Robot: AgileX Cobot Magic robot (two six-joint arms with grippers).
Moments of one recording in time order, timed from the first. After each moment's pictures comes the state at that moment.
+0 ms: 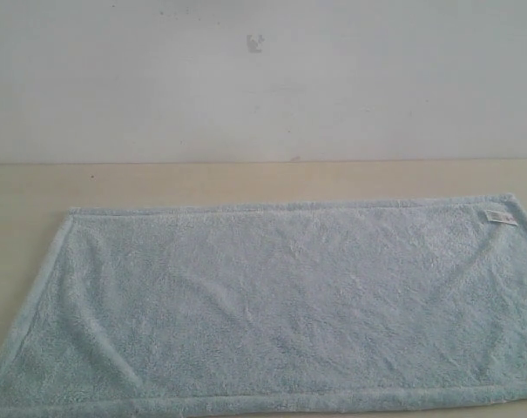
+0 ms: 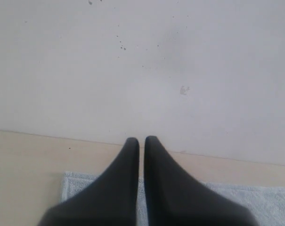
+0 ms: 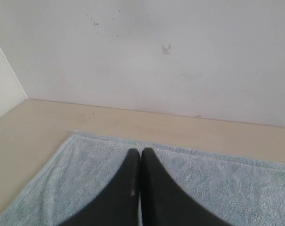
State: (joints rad) left arm 0.11 0.31 -0.62 -0.49 0.50 0.18; right arm -0.06 0.62 -0.77 0.95 0.70 -0.72
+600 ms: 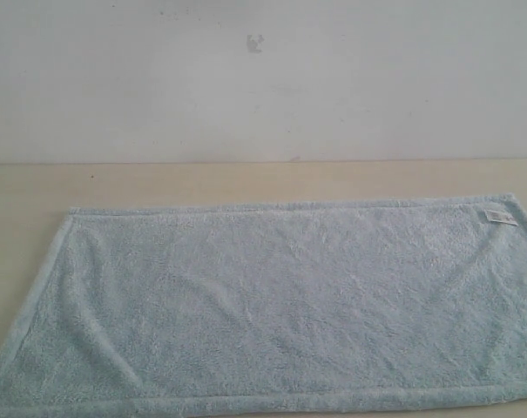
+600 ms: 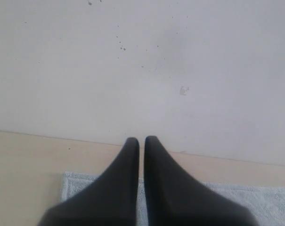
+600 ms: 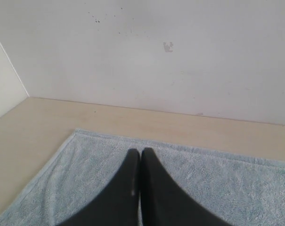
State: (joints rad) left arm 0.11 0.31 -0.62 -0.49 0.50 0.18; right arm -0.06 0.62 -0.77 0.95 0.70 -0.71
